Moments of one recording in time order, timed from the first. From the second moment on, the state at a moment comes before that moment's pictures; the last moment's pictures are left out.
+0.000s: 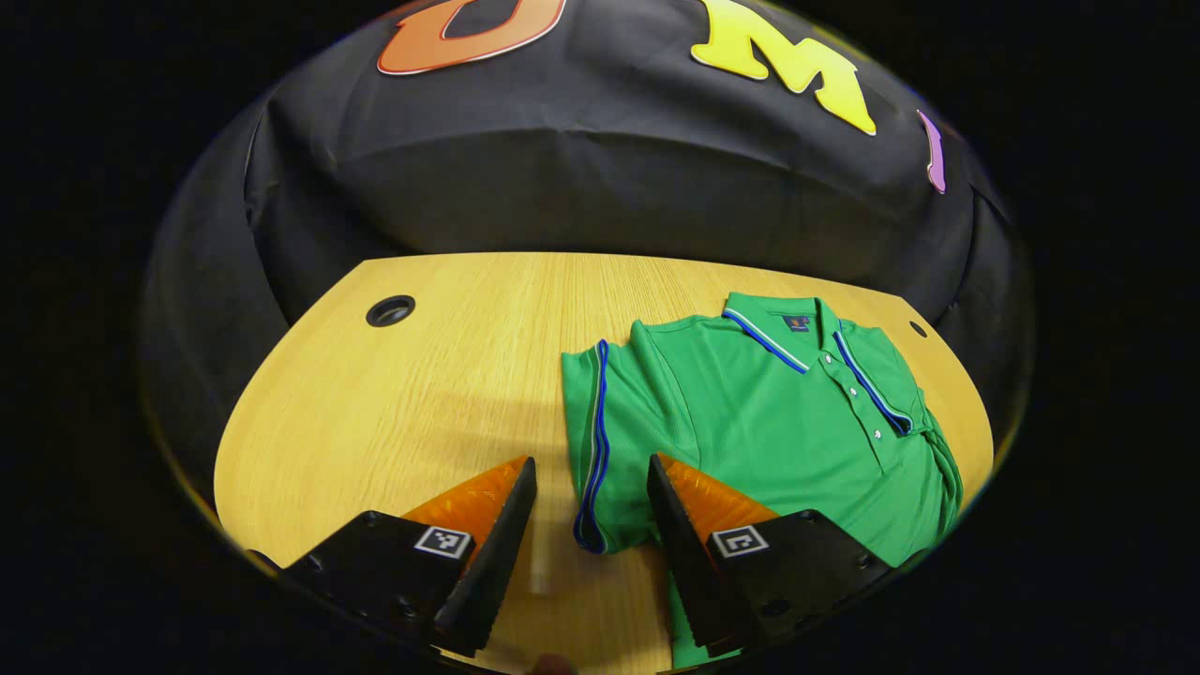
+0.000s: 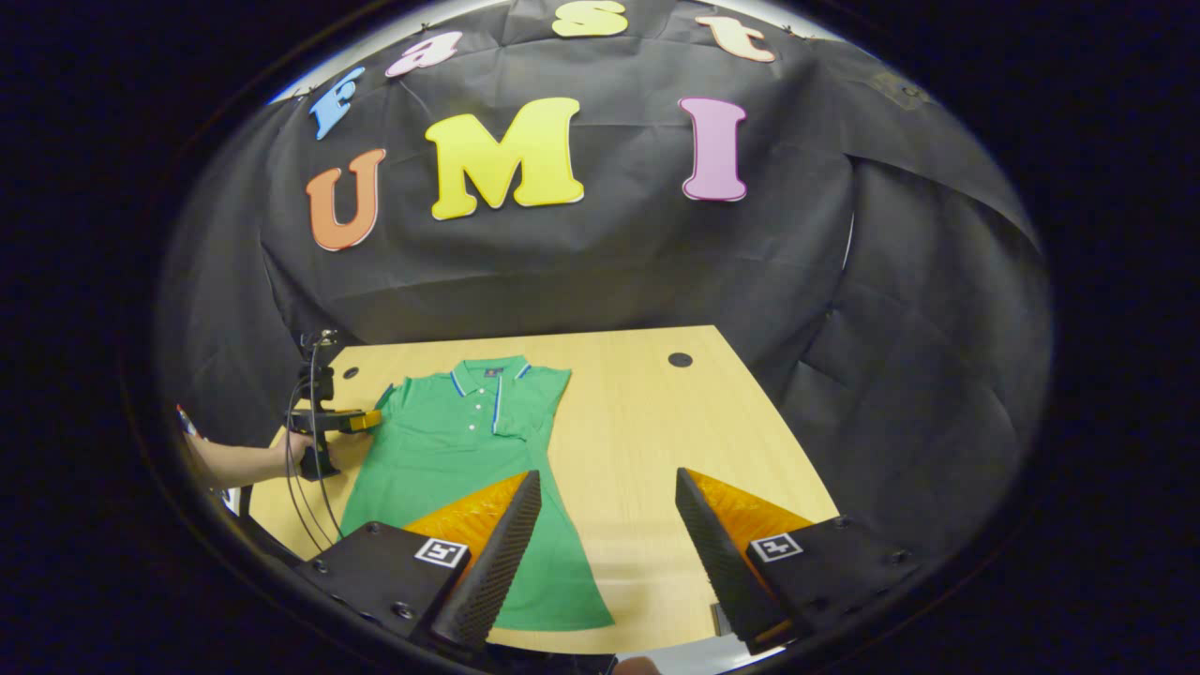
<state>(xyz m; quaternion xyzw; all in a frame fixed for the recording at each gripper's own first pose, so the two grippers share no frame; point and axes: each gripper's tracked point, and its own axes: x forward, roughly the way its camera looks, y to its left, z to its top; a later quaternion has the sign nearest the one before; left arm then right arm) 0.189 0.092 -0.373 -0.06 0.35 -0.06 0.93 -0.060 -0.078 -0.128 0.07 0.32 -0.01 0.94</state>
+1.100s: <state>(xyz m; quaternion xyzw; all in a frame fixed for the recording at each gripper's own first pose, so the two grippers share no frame) 0.215 0.076 -0.308 0.05 0.30 -0.08 0.95 -0.051 -0.088 -0.123 -0.01 0.29 -0.01 0.96</state>
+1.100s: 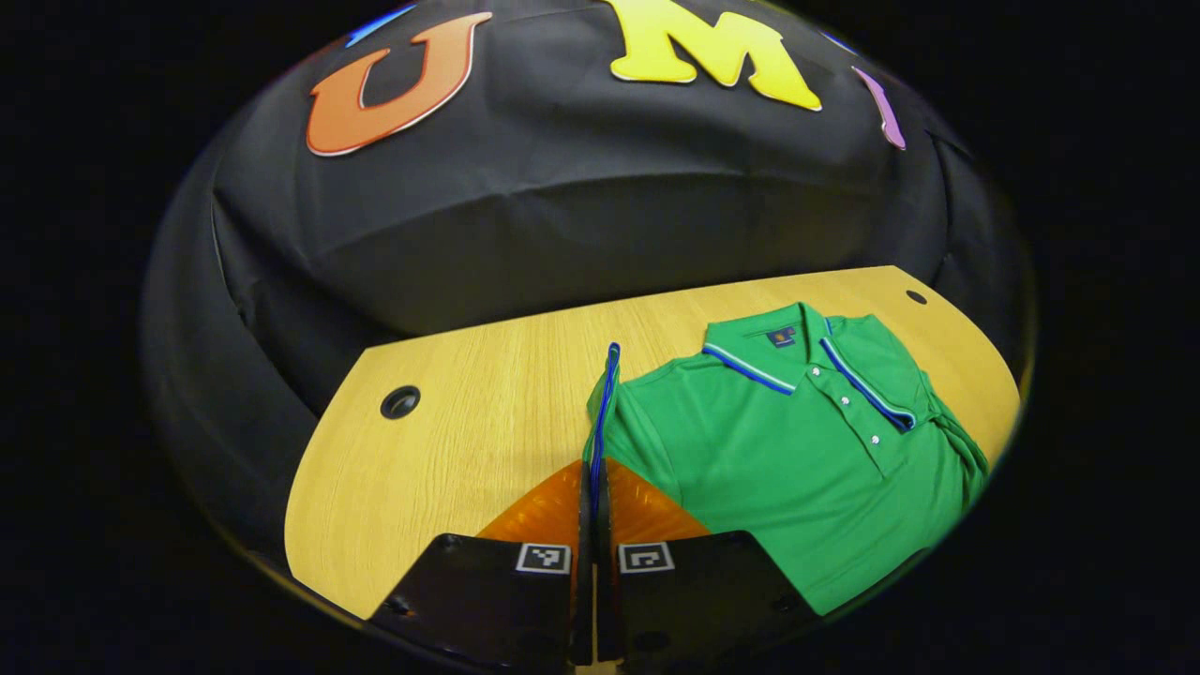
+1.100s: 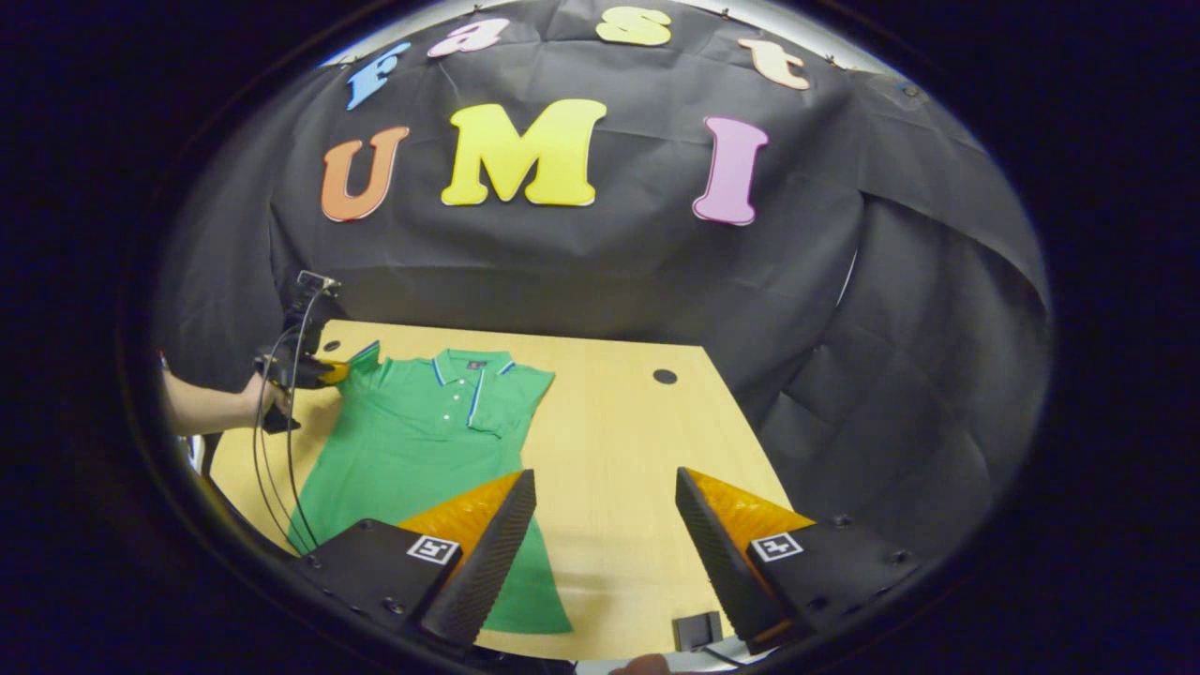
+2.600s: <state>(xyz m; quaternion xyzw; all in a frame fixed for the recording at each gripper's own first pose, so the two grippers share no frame) 0.063 -0.031 -0.204 -0.03 0.29 -0.12 0.95 -0.040 -0.055 -0.121 0.02 0.26 0.08 0.96</state>
